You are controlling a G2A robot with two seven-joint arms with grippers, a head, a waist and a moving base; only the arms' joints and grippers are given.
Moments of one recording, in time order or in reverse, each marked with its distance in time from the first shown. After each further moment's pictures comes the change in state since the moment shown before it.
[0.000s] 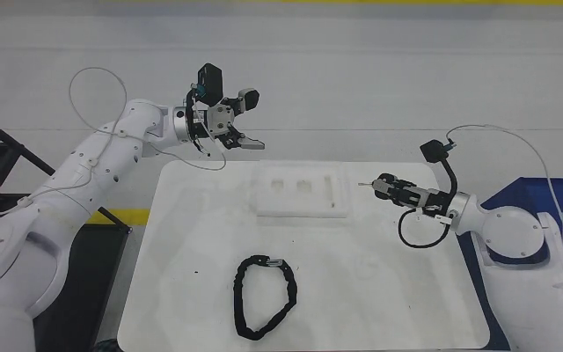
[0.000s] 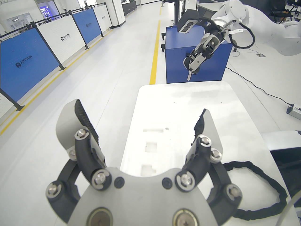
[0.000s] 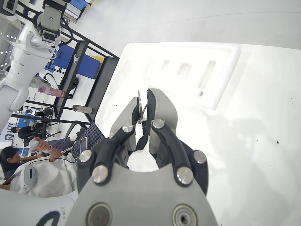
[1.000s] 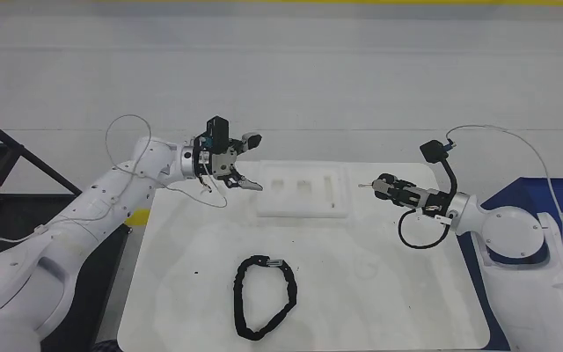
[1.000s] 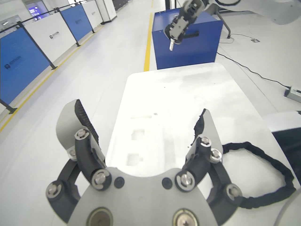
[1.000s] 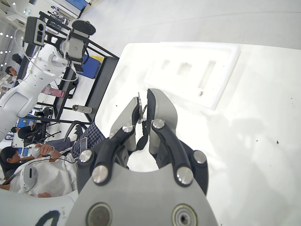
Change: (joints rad) left arm 0.220 0.032 -0.100 -0.065 0.402 0.022 0.232; right arm 0.000 0.000 0.000 0.000 0.000 0.000 0.000
